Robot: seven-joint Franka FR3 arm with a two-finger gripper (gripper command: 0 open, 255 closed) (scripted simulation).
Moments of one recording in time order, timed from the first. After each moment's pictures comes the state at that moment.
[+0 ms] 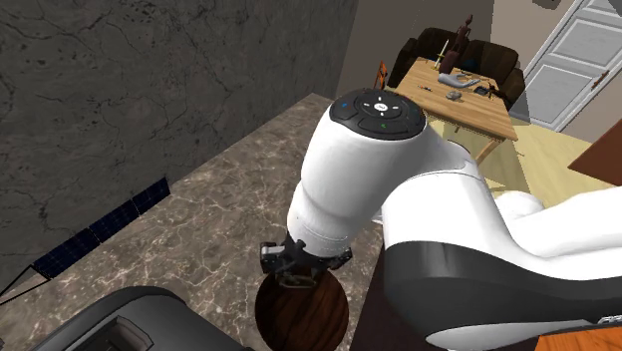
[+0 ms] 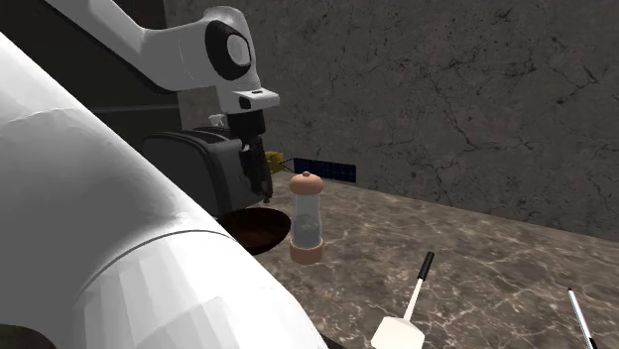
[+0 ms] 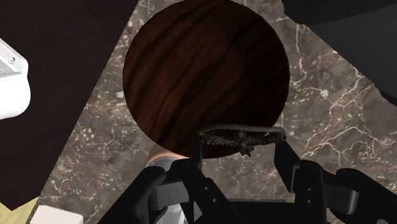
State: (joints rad) arm 0.14 -0.59 0.94 -2.45 0.39 2.08 1.32
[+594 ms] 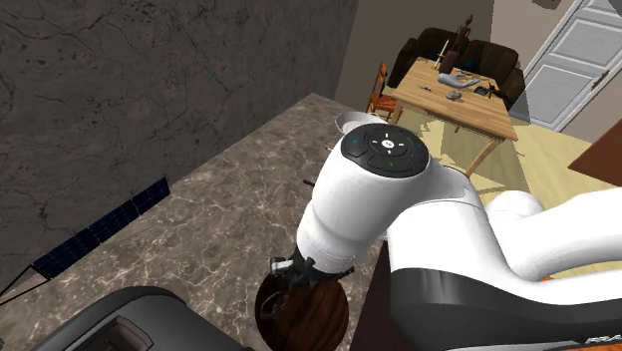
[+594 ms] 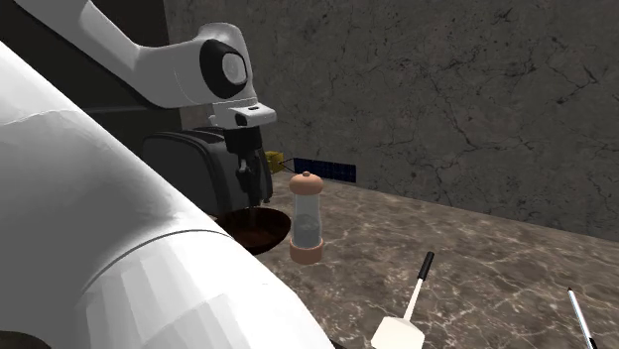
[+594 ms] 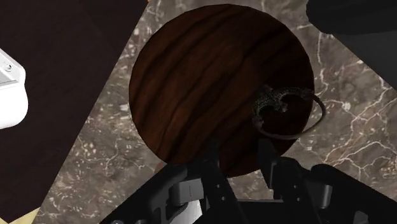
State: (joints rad) arm 0.17 -0.61 0.96 -2.53 0.43 2.15 1.32
